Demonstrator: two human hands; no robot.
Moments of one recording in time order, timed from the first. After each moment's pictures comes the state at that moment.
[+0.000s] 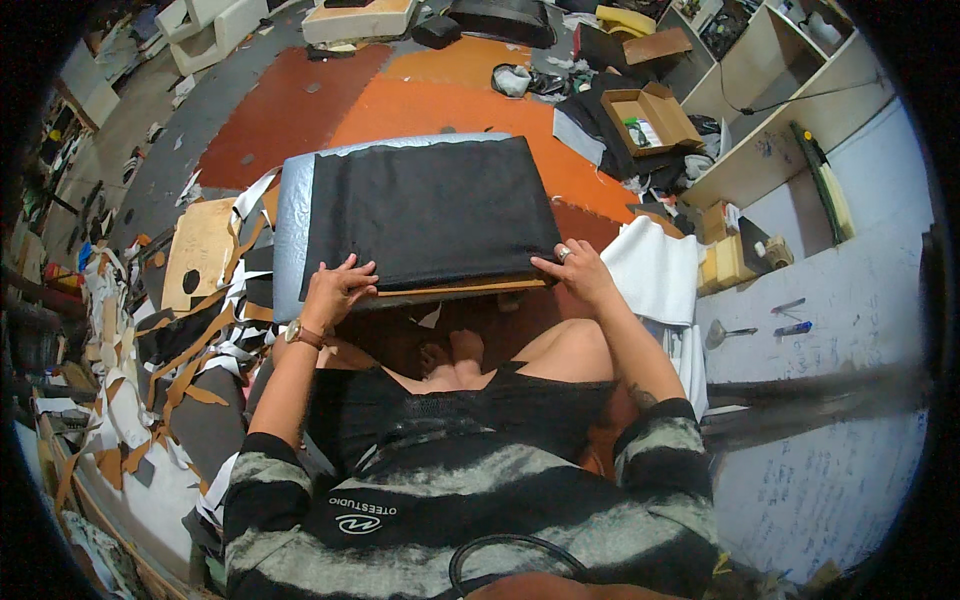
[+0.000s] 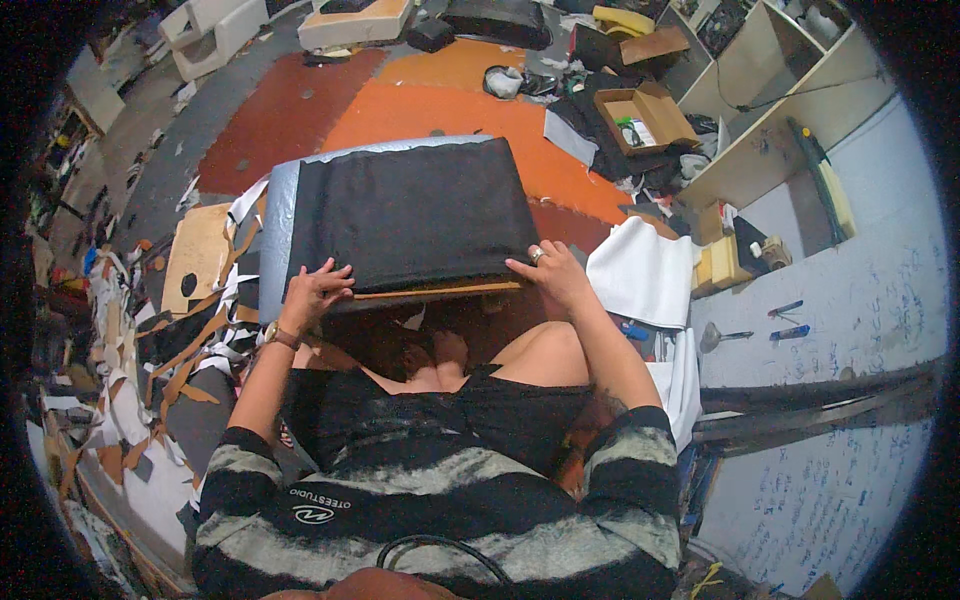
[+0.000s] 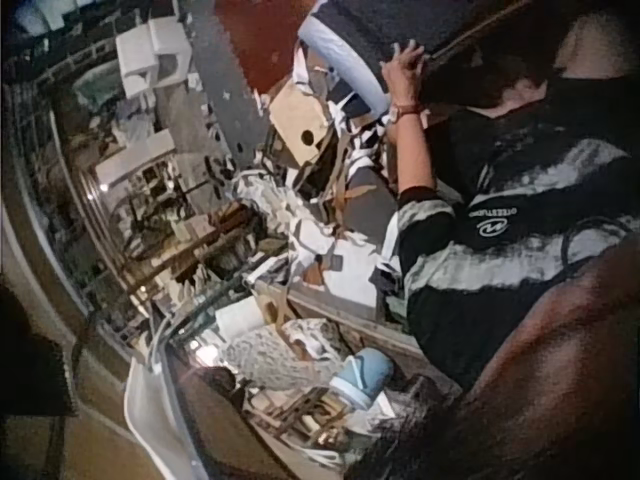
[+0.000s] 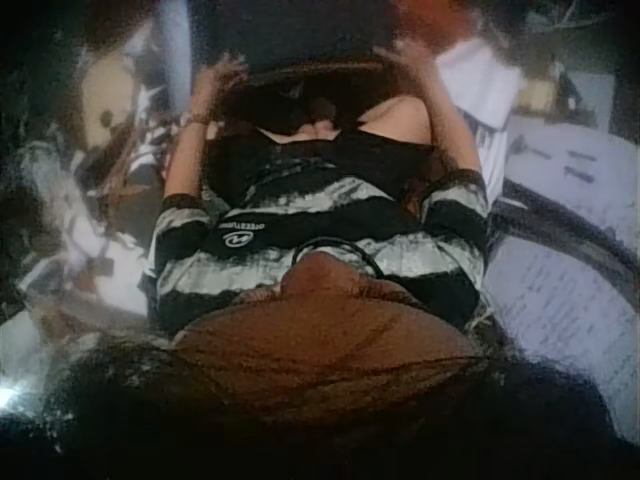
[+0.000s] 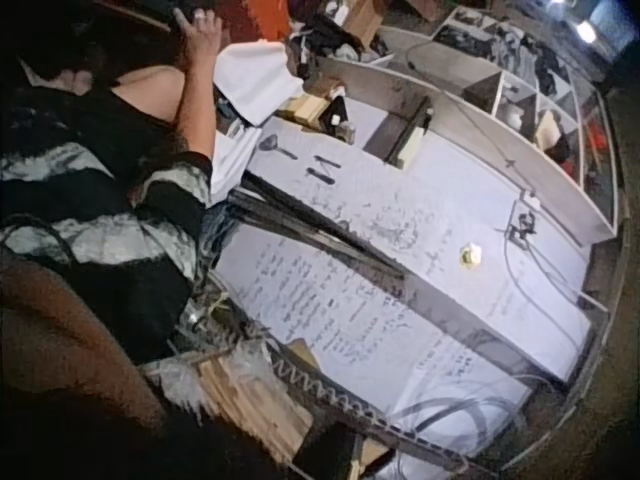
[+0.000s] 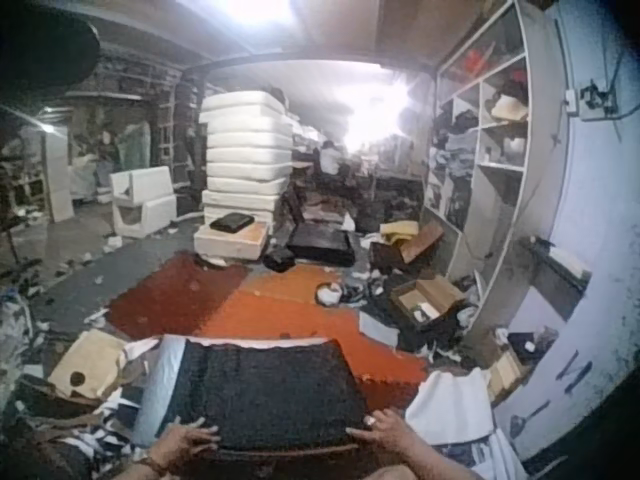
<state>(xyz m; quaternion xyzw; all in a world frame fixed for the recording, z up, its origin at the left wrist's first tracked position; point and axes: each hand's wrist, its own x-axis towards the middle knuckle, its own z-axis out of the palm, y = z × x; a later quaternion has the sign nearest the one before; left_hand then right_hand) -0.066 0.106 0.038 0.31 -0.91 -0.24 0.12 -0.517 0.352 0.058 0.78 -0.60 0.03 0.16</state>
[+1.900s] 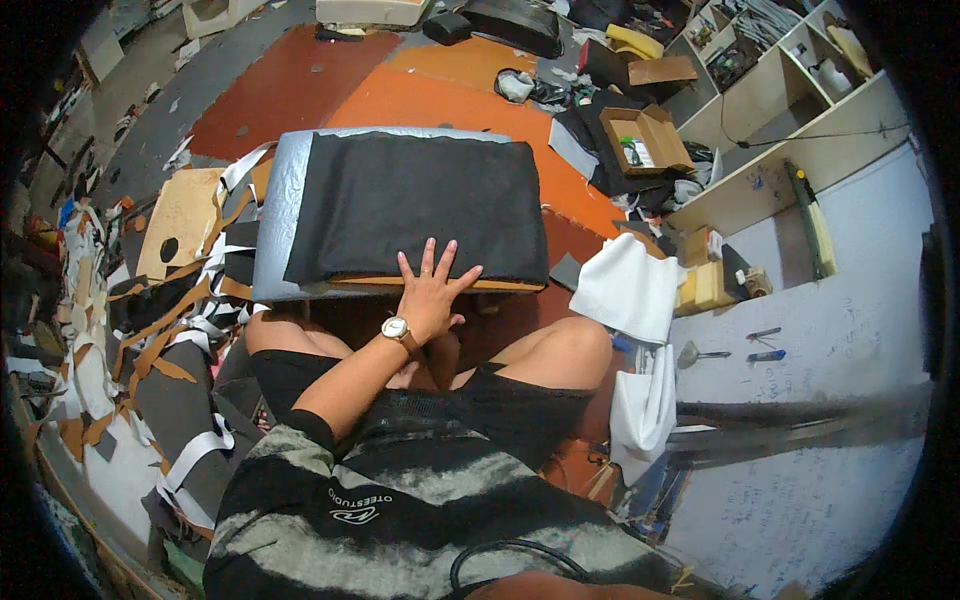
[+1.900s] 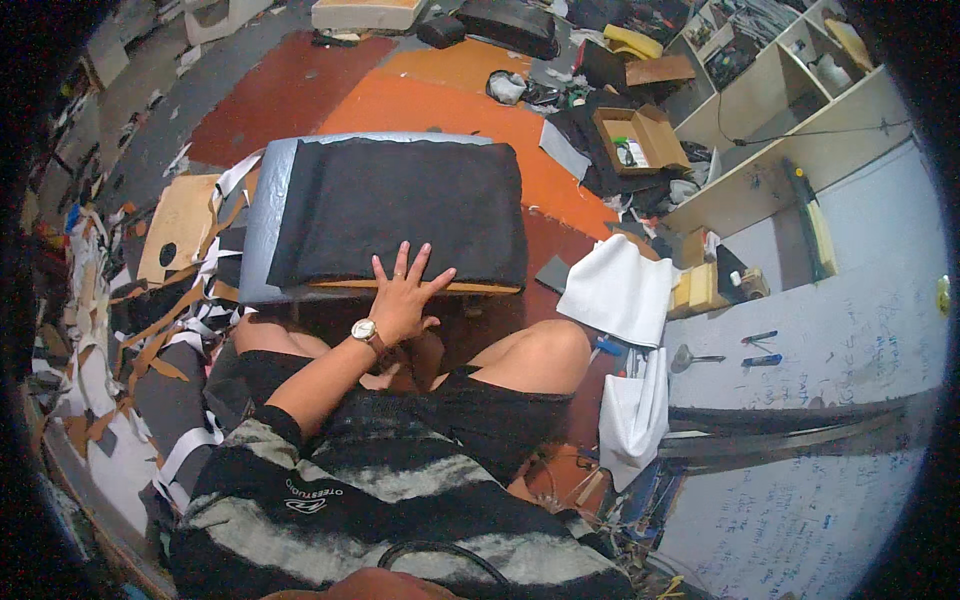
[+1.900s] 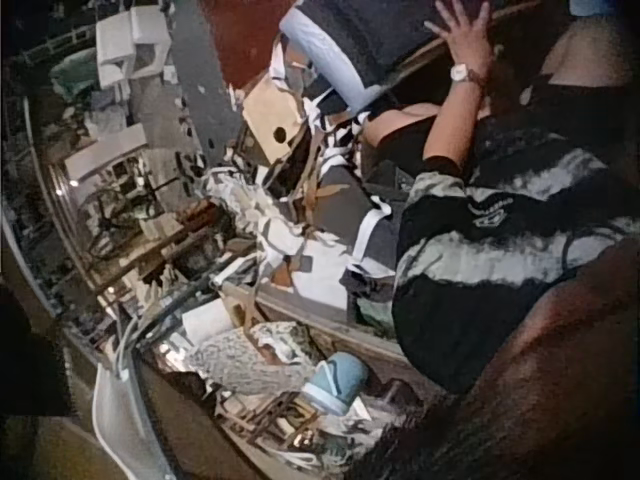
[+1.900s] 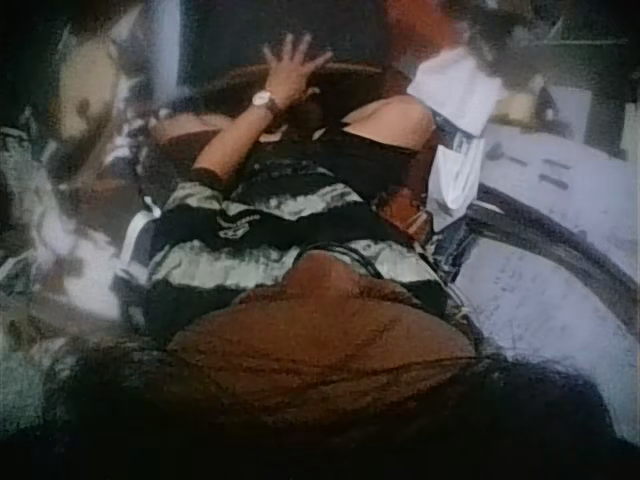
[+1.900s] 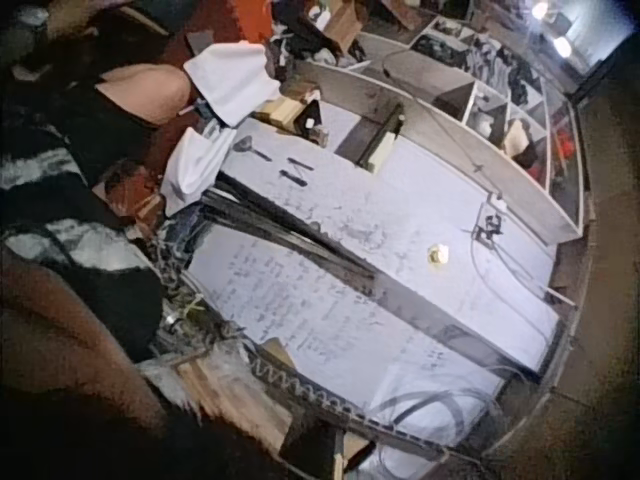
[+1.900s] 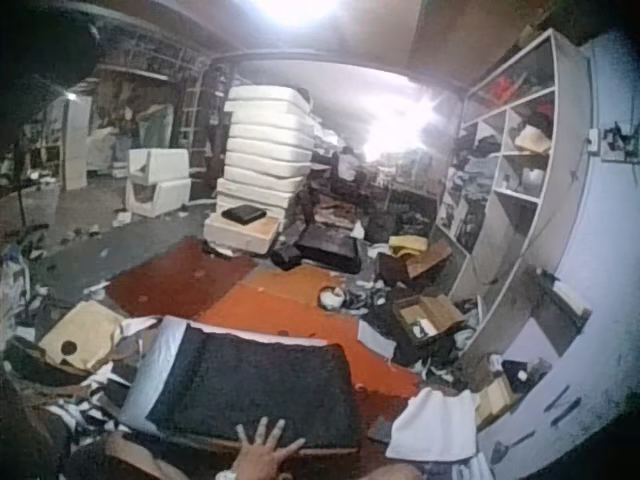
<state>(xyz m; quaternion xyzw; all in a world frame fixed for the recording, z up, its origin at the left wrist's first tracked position) -0.212 0.231 0.044 0.27 -0.96 -0.10 0.04 -0.326 0.667 -0.121 -0.11 -0.84 0.31 -0.44</state>
